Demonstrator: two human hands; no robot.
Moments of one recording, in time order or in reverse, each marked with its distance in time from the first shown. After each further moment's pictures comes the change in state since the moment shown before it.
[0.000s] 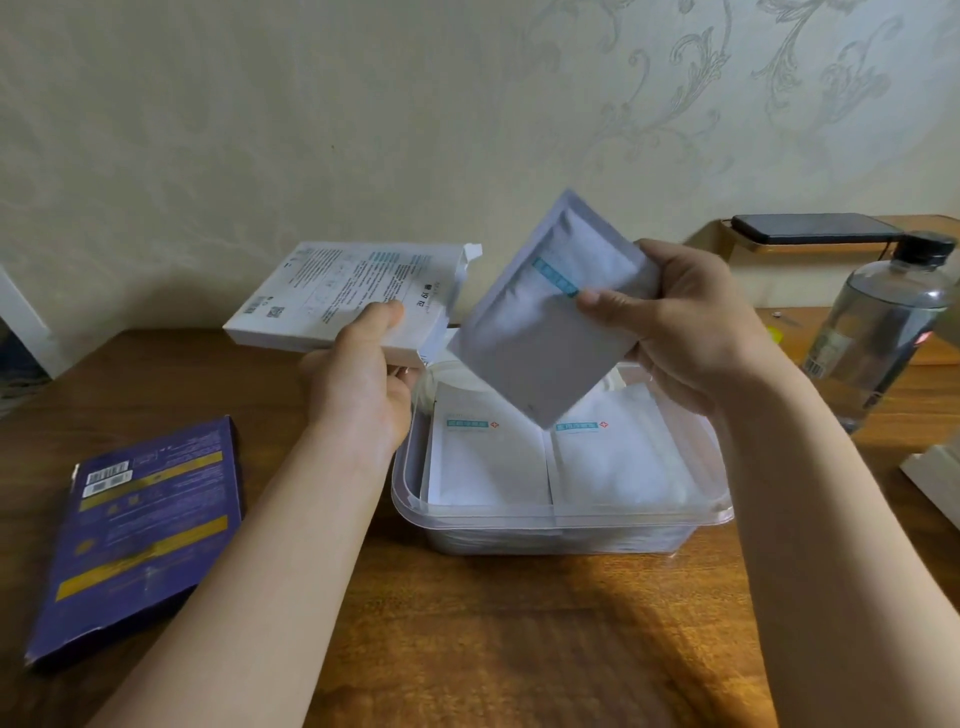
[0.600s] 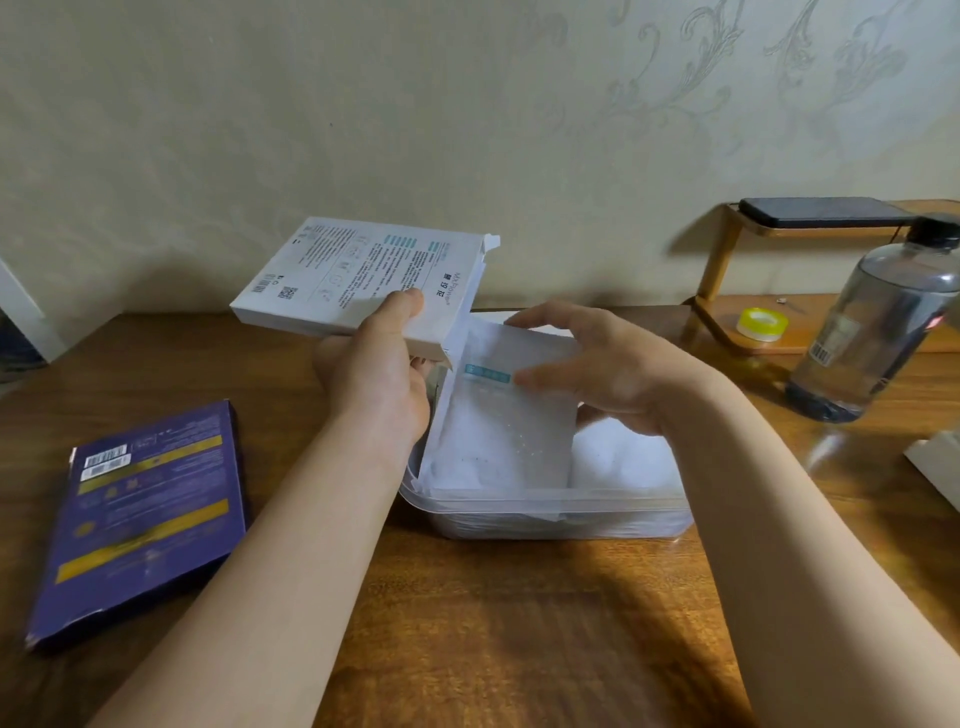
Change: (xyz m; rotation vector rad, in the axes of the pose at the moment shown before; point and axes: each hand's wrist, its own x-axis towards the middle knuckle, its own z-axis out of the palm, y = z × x) left_hand -0.003 -0.012 0.000 0.019 -0.021 0.049; right_hand -0.003 0.032 0.028 -0.314 -0.275 0.416
